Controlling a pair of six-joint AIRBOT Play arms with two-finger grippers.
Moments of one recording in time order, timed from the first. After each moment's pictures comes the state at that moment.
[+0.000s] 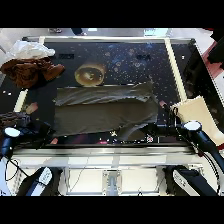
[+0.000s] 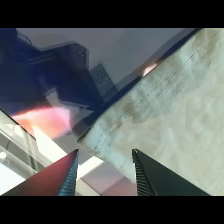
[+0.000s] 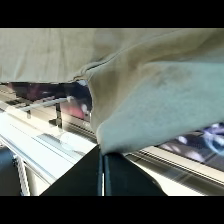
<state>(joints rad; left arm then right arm) 0.51 -0.87 0.37 1.11 -0.96 -1.82 -0.07 -0.91 0.38 -0.54 1.07 1.10</state>
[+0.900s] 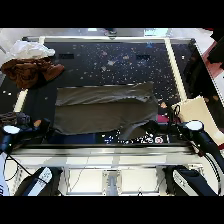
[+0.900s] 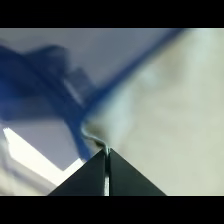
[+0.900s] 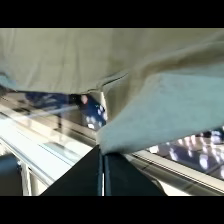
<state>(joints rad) 0.51 -0.93 0.43 0.94 -0.91 -1.66 -0.07 -0.86 0.41 -0.54 1.07 1.10</state>
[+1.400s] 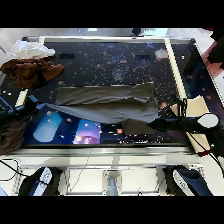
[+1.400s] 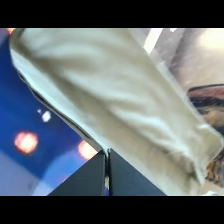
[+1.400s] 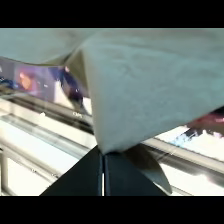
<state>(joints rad) 0.51 -0.80 0.69 0.72 -1.01 -1.42 -0.07 -0.74 0.63 -0.84 1.25 1.31</state>
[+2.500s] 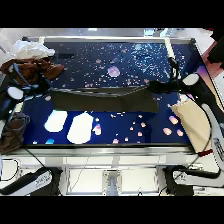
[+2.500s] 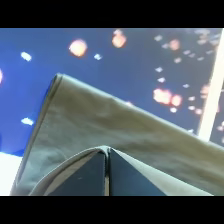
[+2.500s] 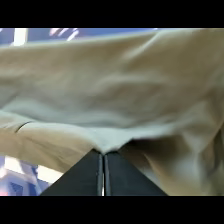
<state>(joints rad) 0.14 -1.23 0.99 1.20 -0.59 -1.68 -0.01 -1.44 1.23 -0.94 0.89 1.29</state>
